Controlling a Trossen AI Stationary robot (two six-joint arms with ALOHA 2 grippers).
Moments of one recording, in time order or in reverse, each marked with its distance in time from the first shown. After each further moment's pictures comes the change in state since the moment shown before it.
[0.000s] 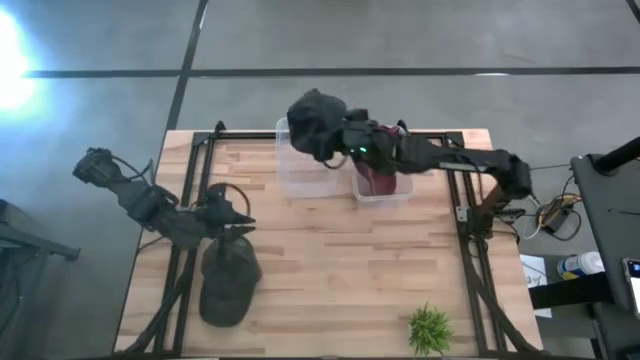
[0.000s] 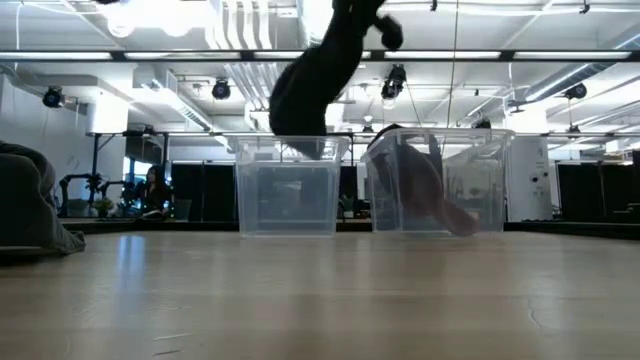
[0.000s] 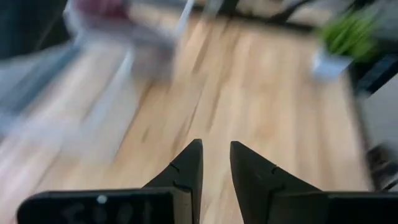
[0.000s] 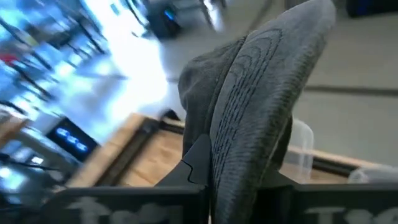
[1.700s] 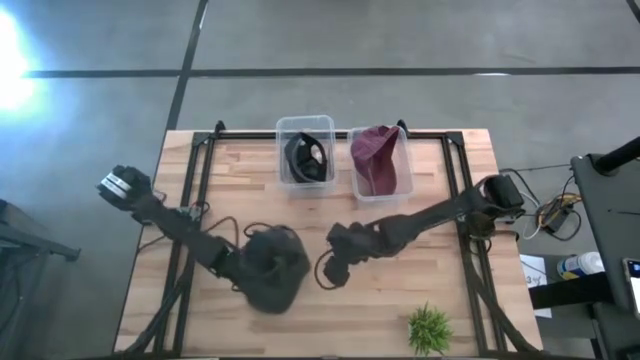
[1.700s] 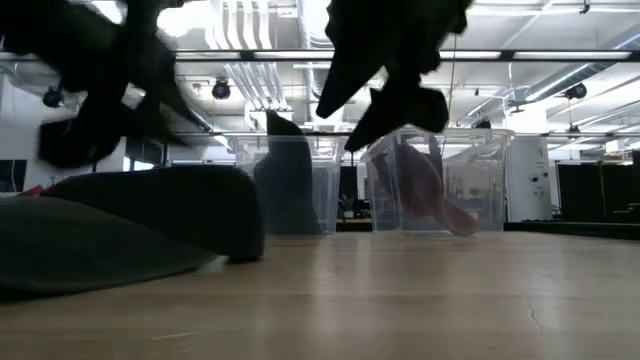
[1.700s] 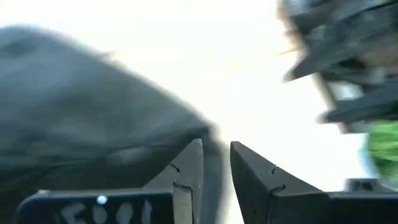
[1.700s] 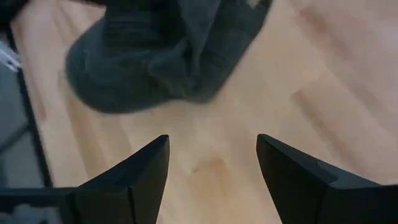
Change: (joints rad) left arm -0.021 0.489 -0.377 0.854 -0.103 -0.891; right arm 0.448 0.106 -0.382 0.032 -0.534 0.169
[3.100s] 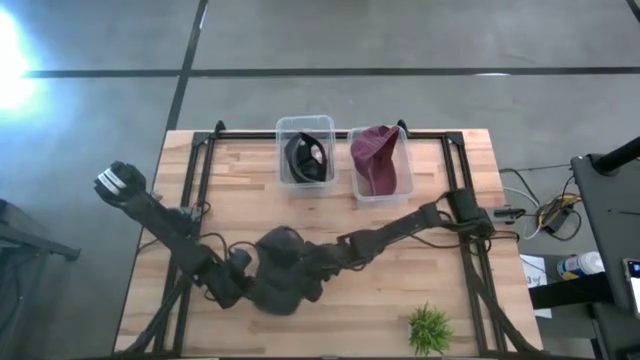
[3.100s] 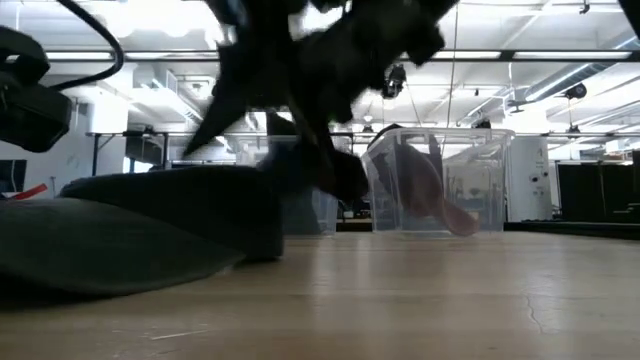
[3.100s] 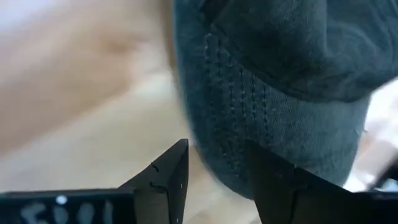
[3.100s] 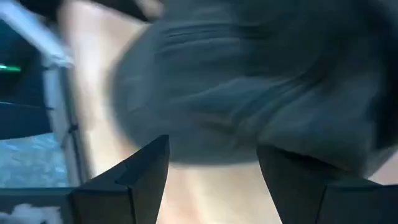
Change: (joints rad) left arm -0.181 -0.030 -0.102 -0.250 0.491 -0.393; right arm -0.042 0.330 0.184 0.280 -0.221 0.027
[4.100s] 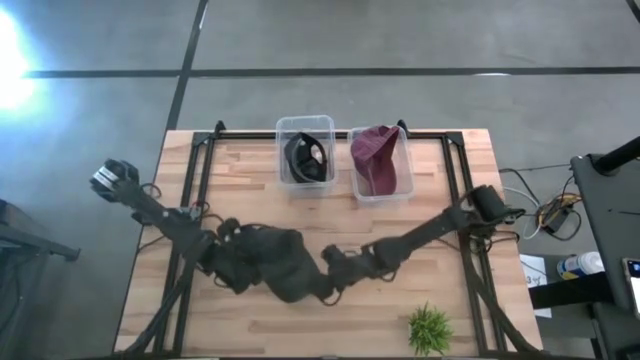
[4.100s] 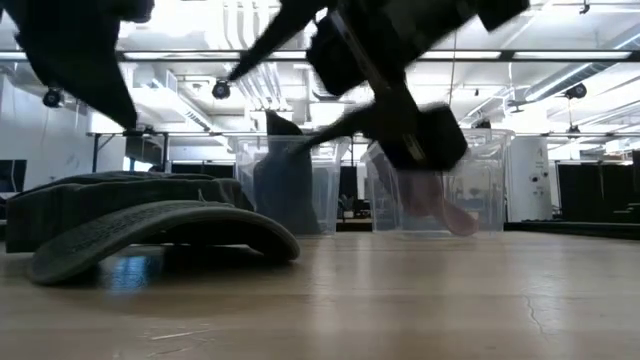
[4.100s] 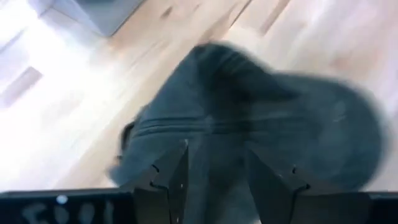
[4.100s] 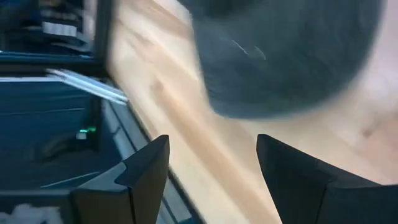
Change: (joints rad) left arm 0.168 -0.072 0.331 -0.578 -0.351 0.758; right arm 0.114 -0.169 -0.219 0.171 0.143 0.553
